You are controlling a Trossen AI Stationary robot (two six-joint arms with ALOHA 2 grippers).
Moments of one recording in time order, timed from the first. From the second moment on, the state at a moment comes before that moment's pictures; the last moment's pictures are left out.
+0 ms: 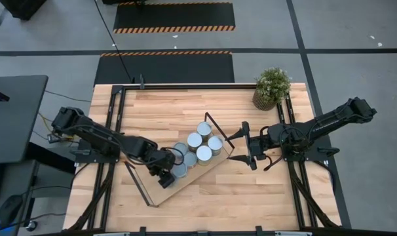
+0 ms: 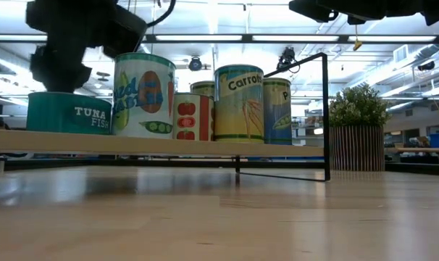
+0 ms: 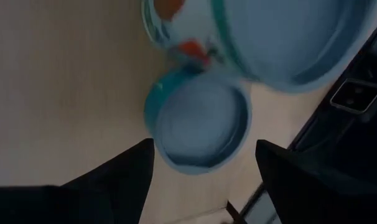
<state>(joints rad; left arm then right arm) -0.33 1.48 0.99 -0.64 0.22 -1.08 0.26 0.98 0.51 0.33 0.13 -0.50</state>
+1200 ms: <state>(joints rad) -0.34 1.22 0.99 -0.65 -0.39 -0.73 0.12 0.51 0.25 0.44 -0.05 -0.37</state>
